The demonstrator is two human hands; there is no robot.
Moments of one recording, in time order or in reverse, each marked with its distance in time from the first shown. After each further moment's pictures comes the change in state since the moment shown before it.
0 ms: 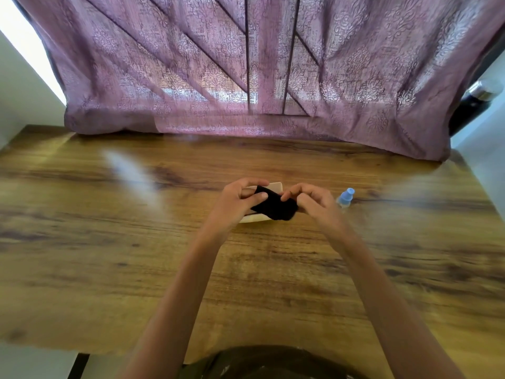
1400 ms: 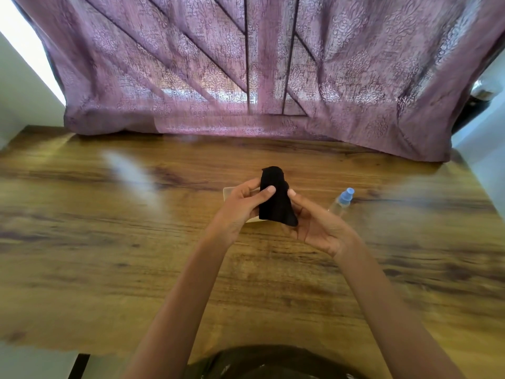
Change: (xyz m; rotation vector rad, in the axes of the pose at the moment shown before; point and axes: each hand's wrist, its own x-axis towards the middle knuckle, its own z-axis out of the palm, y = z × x) left_hand -0.002 -0.001 0.014 -0.273 -0.099 -0.033; right_hand -0.001 0.007 0.003 0.862 -0.186 0.562
